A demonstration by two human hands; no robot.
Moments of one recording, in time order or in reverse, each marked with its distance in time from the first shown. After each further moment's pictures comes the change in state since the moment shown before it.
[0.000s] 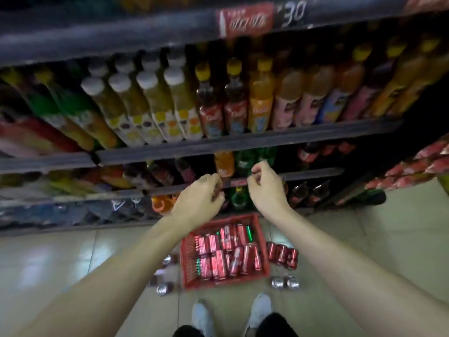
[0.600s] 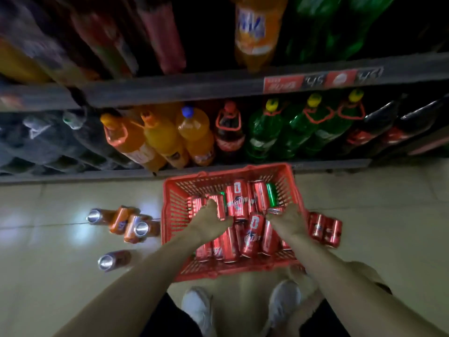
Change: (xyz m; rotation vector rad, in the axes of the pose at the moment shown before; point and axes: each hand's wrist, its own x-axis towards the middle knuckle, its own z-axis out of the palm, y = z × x) left_hand 0.008 -0.284 0.431 -0.308 -0.444 -0.489; right_hand 0.004 0.390 0.326 0.011 -0.202 0.637
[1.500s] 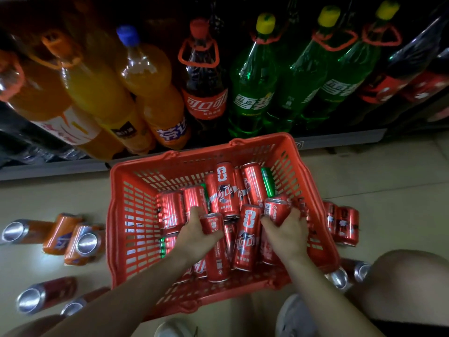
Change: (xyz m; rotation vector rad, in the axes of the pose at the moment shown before) left_hand 0.112 -0.100 0.120 -0.269 0.039 0.077; right_hand 0.091 0.107 0.087 0.015 0.295 0.005
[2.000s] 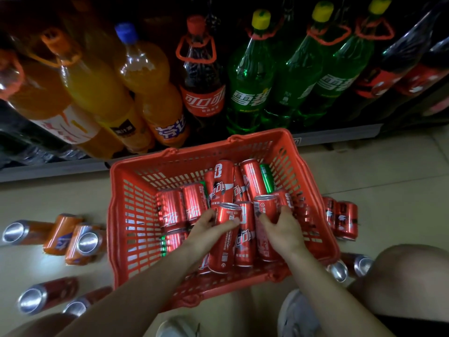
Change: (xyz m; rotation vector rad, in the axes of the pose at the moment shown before) left_hand 0.000 0.008 0.017 -0.548 -0.145 -0.126; right_hand -0.006 -0.001 -0.003 0.020 -0.150 -0.086
